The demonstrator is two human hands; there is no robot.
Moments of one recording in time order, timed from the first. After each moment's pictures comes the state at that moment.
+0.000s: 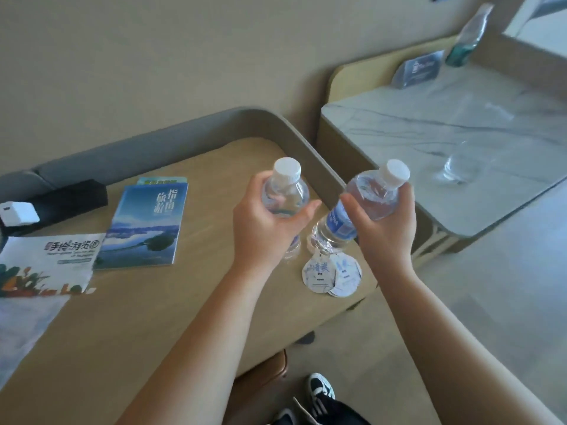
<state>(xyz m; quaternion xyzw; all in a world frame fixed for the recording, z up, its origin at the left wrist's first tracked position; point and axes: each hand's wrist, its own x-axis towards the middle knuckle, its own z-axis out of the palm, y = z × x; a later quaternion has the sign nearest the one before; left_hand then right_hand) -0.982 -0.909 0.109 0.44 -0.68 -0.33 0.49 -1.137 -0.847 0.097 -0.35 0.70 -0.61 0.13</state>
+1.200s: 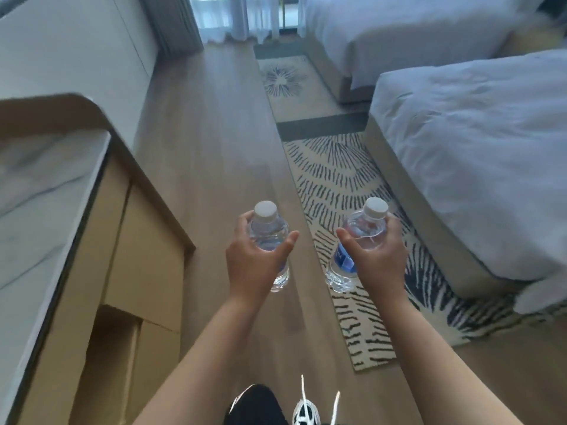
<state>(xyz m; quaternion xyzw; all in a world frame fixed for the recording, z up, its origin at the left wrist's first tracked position) -1.586 -0.504 0.061 0.07 -0.82 -0.56 0.11 -1.581 -0.307 0.034 0.13 0.80 -0.54 -0.23</state>
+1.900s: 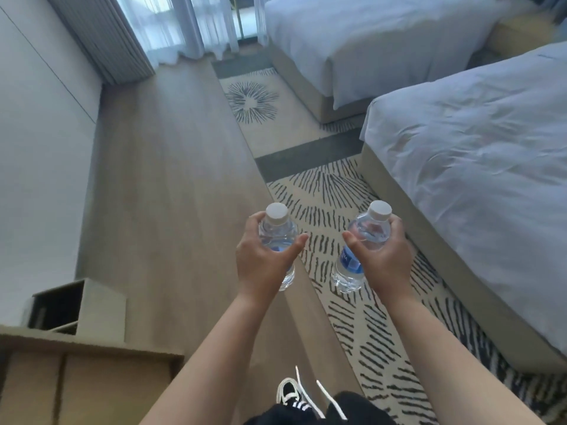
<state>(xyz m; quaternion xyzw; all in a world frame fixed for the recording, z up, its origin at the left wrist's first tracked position) -2.097 -0.473 0.048 -0.03 -0.82 -0.57 0.08 -2.053 -0.278 0.021 0.18 0.78 -0.55 -0.24</state>
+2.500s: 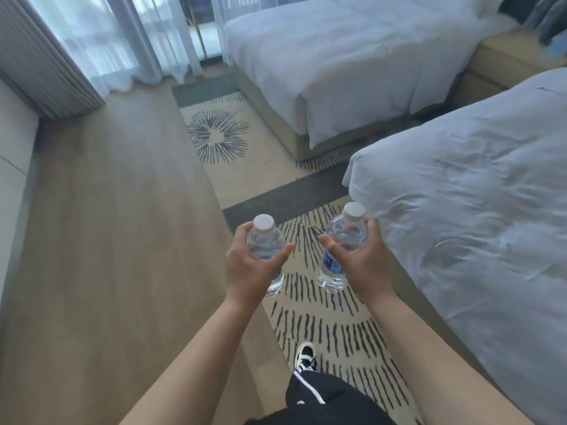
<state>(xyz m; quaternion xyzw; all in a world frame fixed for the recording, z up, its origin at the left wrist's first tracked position) -2.528 -0.285 0.019 -0.06 -0.83 -0.55 0.03 -2.472 -0.096 0.012 0.17 0.79 -0.53 -0.24</state>
